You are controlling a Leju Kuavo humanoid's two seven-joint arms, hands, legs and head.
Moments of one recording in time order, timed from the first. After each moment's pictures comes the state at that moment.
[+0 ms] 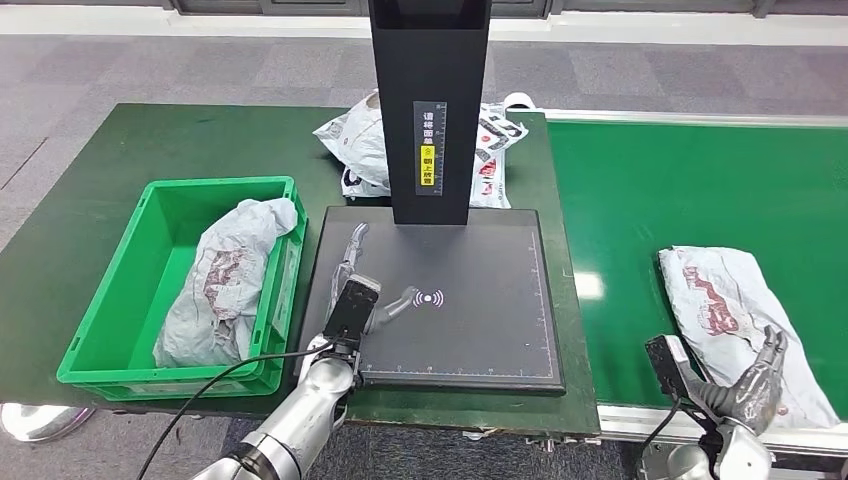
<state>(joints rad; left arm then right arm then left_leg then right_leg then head) -0.47 -0.27 -0.33 -0.69 -0.12 0.35 -0.53 -0.14 -0.03 -0.46 -0.86 1.20 -0.70 -0.10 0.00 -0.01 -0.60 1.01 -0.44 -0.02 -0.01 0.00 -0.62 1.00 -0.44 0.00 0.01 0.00</state>
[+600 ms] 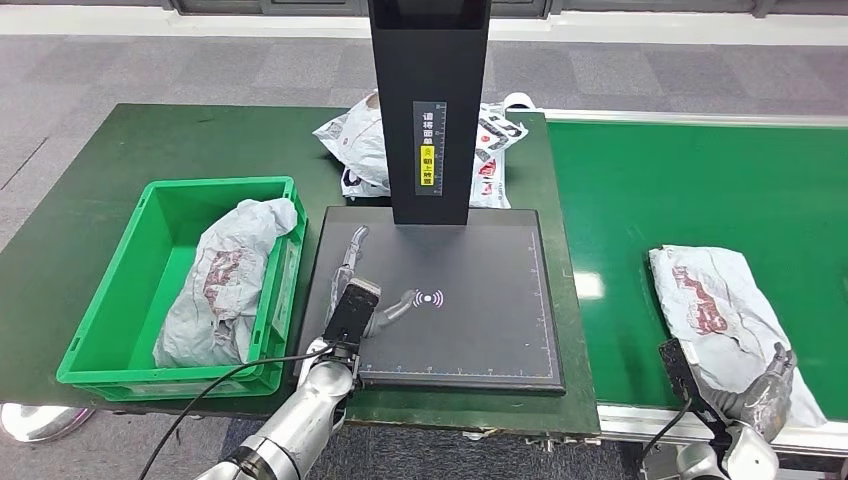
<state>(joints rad) -0.46 -0.27 -0.33 -0.70 -0.13 0.35 -0.53 -0.22 -0.08 -0.53 -0.66 1.24 -0.70 -0.07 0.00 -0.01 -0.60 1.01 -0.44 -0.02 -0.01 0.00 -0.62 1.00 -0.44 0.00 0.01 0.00</state>
